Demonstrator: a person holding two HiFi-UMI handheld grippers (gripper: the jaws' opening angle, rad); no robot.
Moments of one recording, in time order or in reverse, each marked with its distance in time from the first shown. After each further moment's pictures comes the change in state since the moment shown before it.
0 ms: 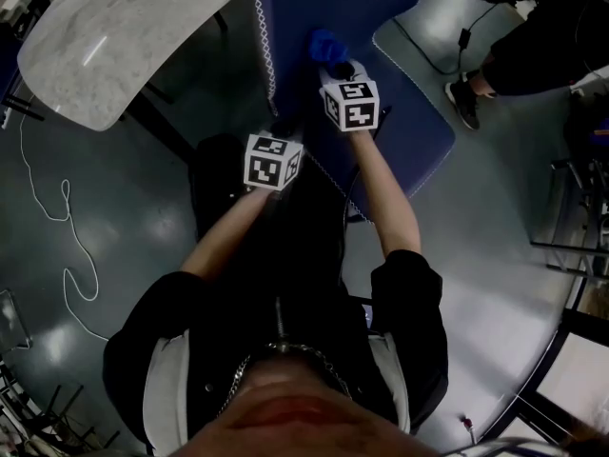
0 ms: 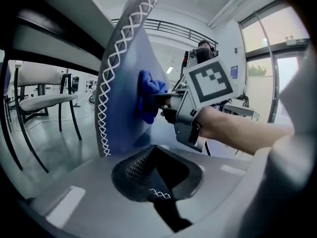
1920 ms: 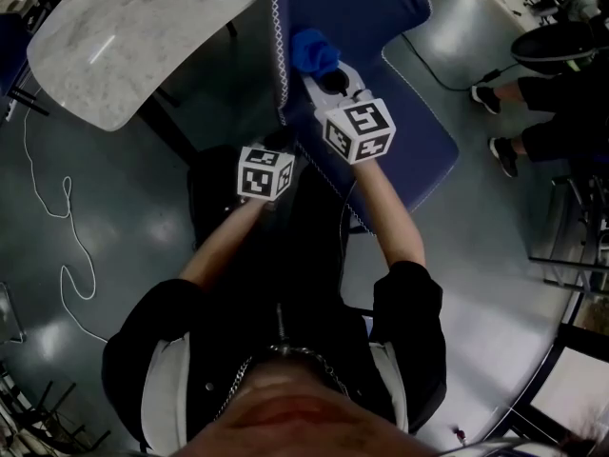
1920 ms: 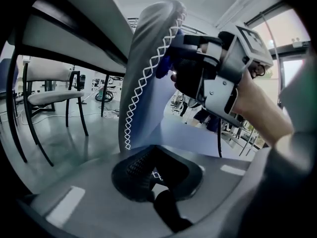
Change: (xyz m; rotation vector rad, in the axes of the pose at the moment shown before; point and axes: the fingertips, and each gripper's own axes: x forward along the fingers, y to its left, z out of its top) left arm -0.014 0.028 -0.011 -0.045 0.000 0.042; right arm -0.048 0.082 0.096 0.013 -0.265 0.260
